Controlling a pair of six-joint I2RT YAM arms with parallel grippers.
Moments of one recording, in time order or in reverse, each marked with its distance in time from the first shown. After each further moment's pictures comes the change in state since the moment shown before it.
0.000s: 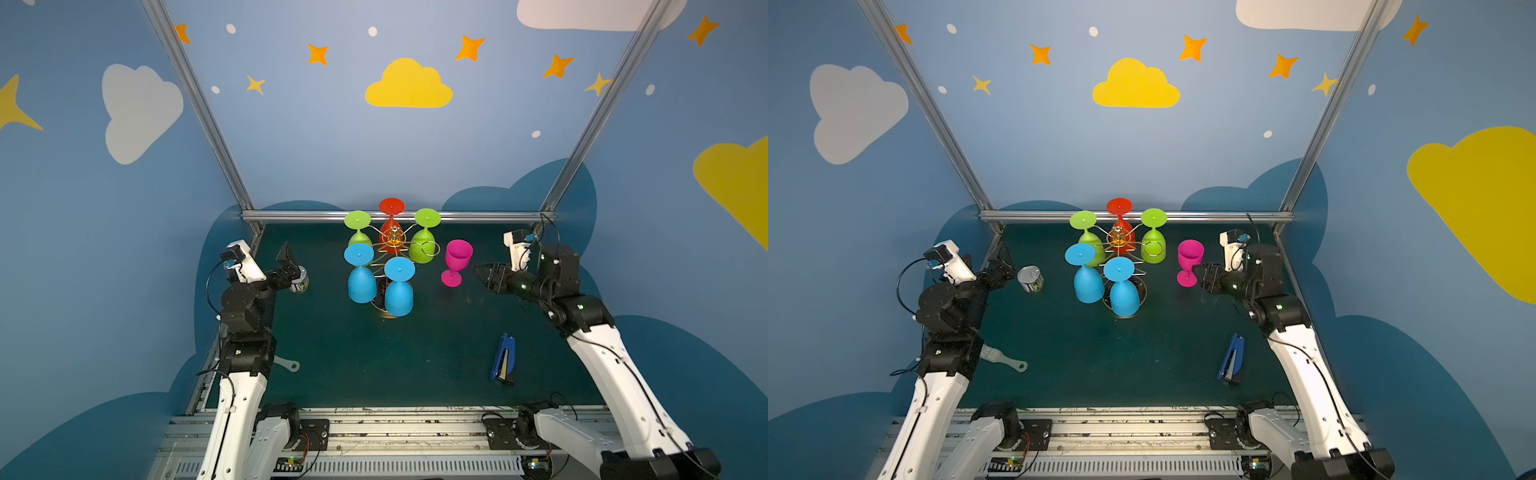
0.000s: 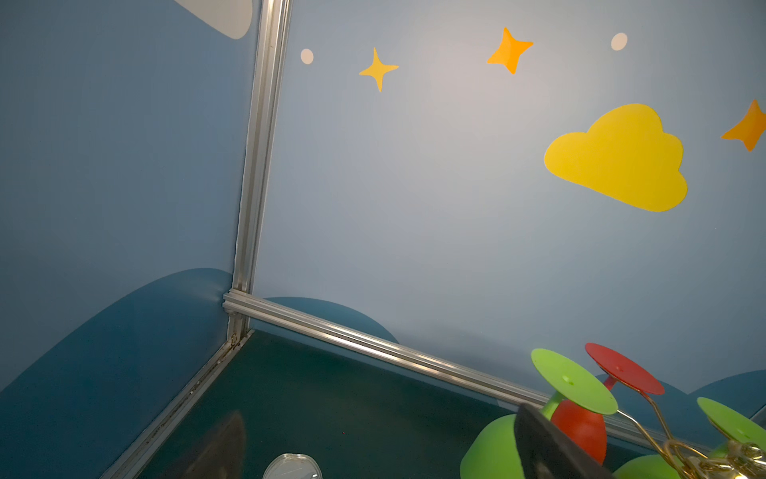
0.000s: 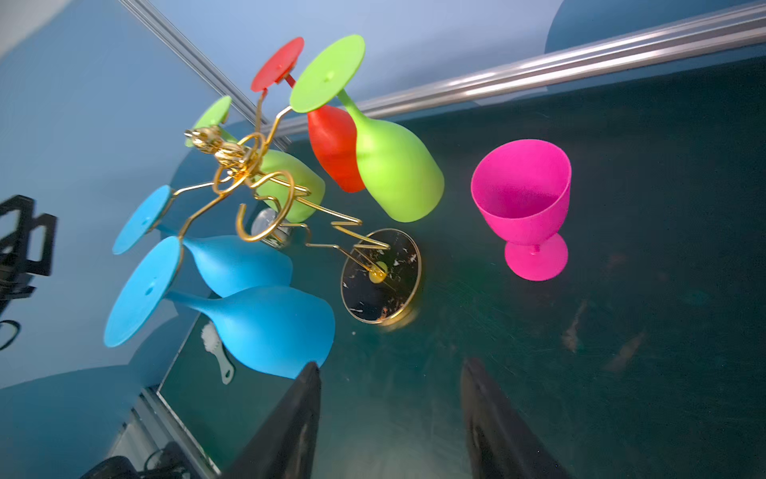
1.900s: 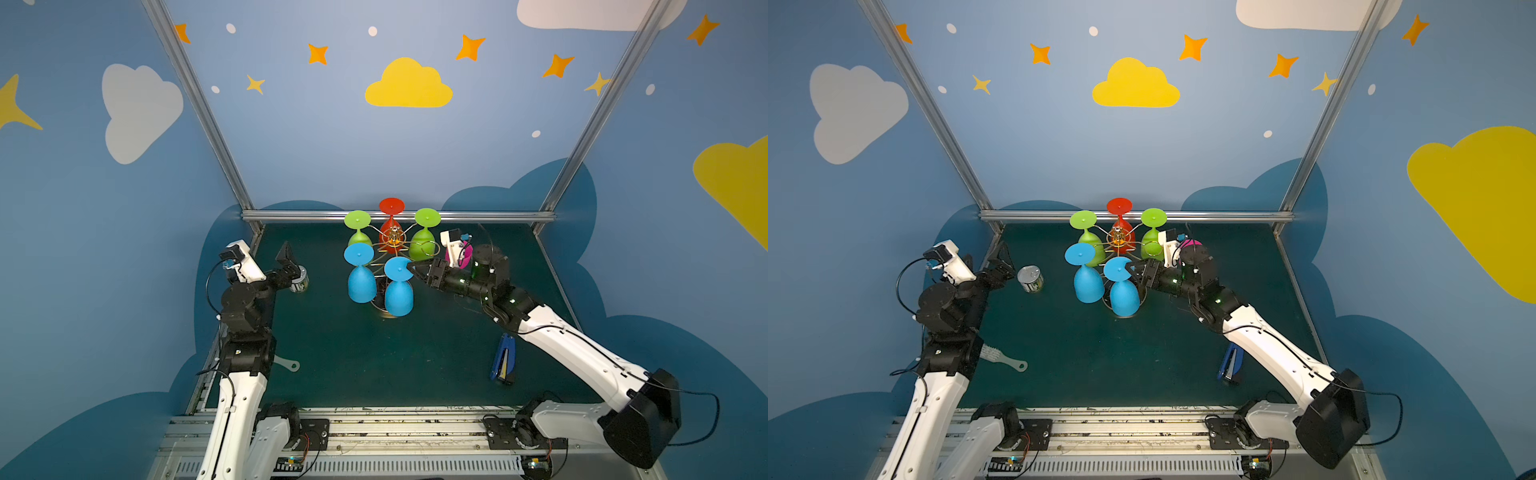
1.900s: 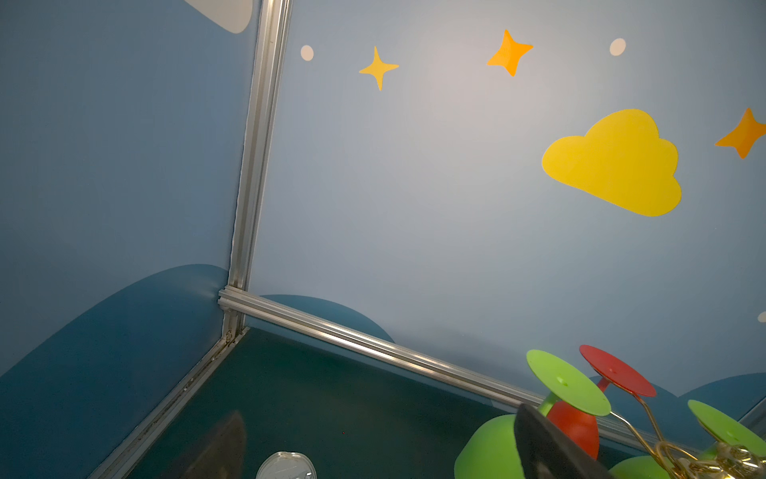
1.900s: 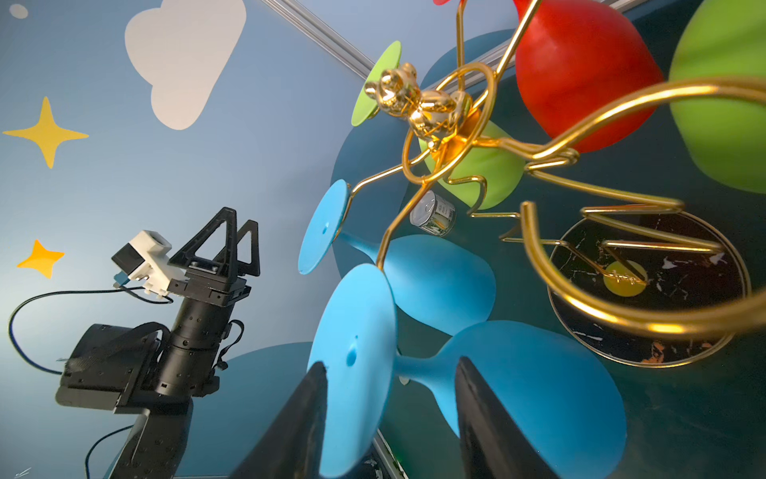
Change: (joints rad) left arm 0.000 -0.001 0.000 -0.001 0.005 -0.019; right arm 0.458 0.308 0.038 0.468 0.060 0.513
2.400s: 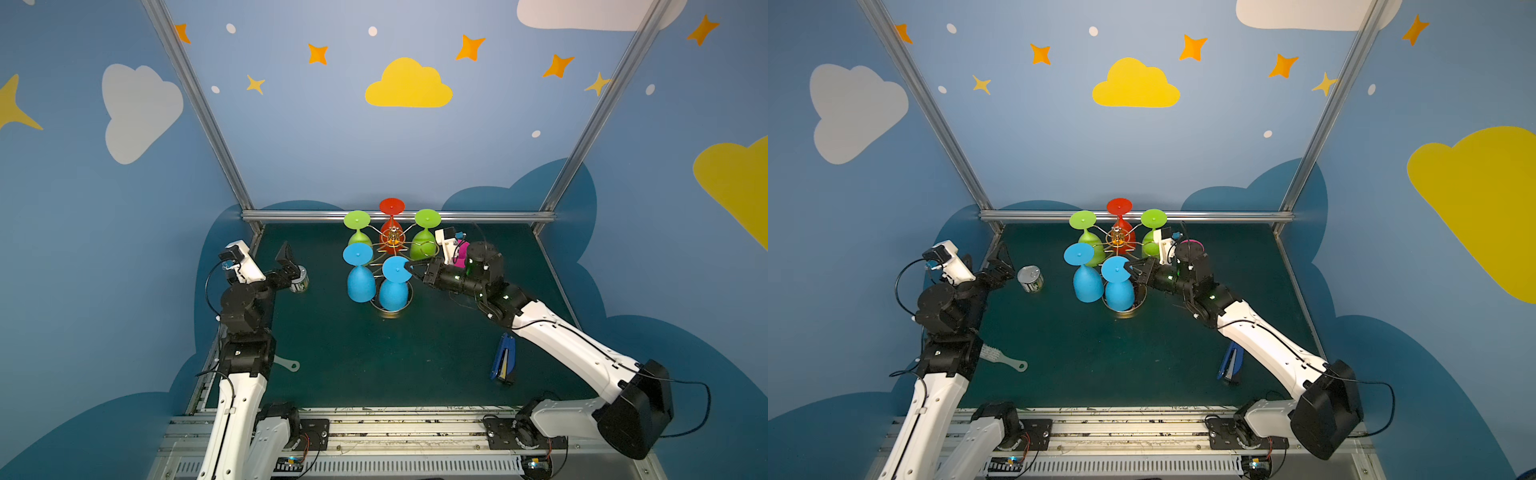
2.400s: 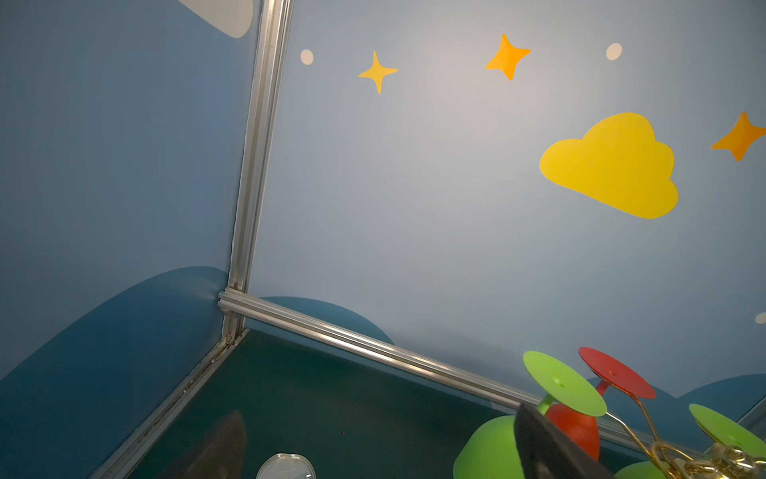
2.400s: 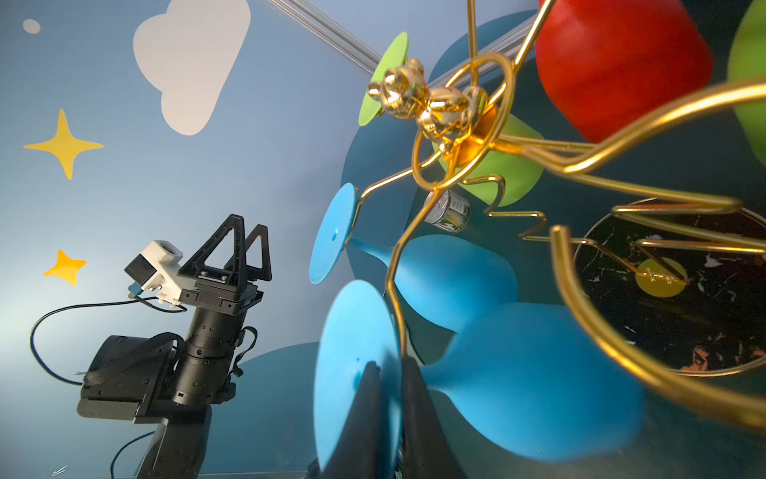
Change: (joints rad) left arm 0.000 -0.006 0.000 0.000 0.000 0.000; right arm 0.009 0.034 0.030 0.035 -0.024 0.057
